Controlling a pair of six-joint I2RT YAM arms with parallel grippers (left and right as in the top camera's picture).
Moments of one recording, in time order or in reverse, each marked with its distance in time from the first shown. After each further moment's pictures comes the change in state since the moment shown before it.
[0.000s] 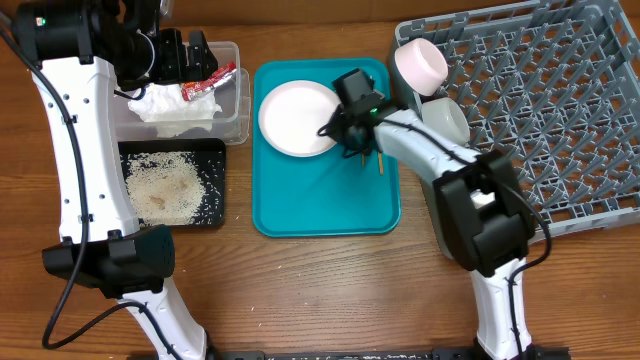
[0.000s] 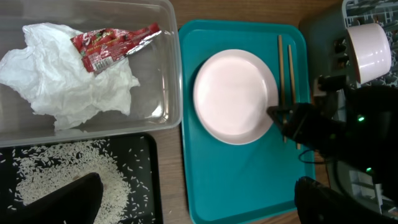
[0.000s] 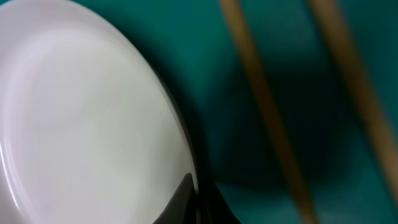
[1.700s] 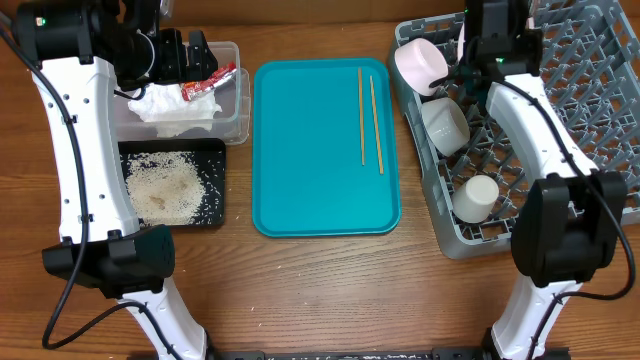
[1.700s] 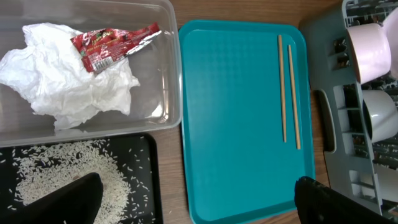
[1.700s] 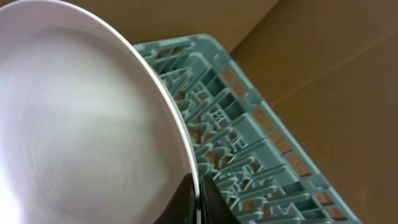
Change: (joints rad) left arm 0.000 0.000 0.000 0.000 0.000 0.000; right arm -0.366 -0.184 0.062 0.126 0.900 -0.900
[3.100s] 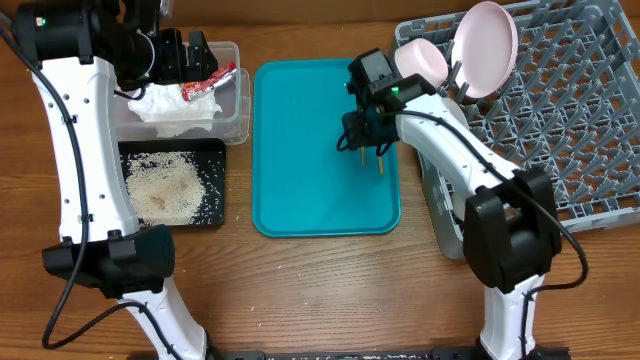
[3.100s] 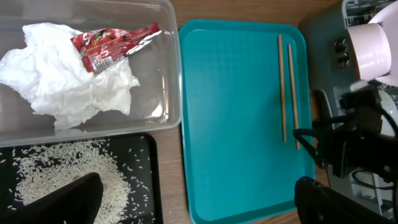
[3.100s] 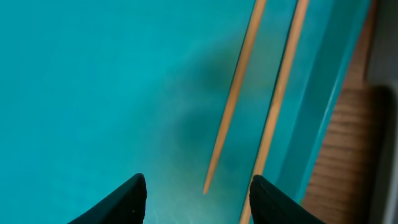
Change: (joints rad) left arm 0.000 0.000 0.000 0.000 0.000 0.000; right arm 0.350 0.066 0.010 -0.460 -0.895 0.195
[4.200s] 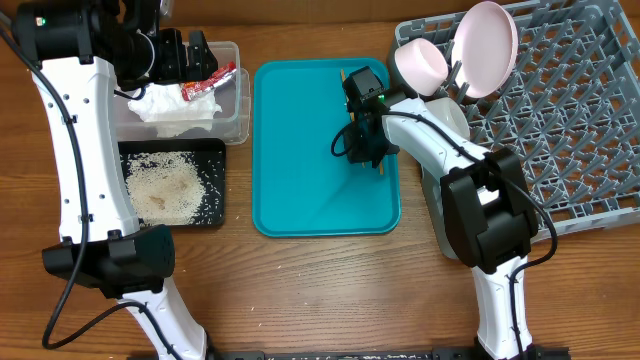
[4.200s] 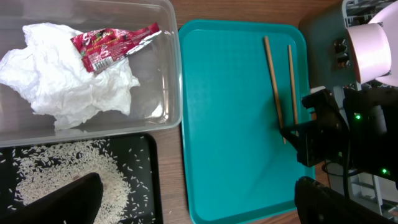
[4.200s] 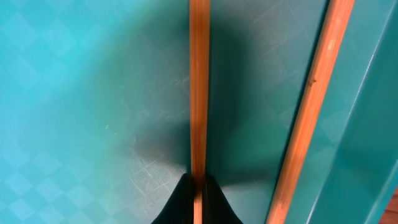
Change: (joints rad) left arm 0.000 0.000 0.000 0.000 0.000 0.000; right arm 0.000 0.140 0.001 -0.003 -0.003 0.066
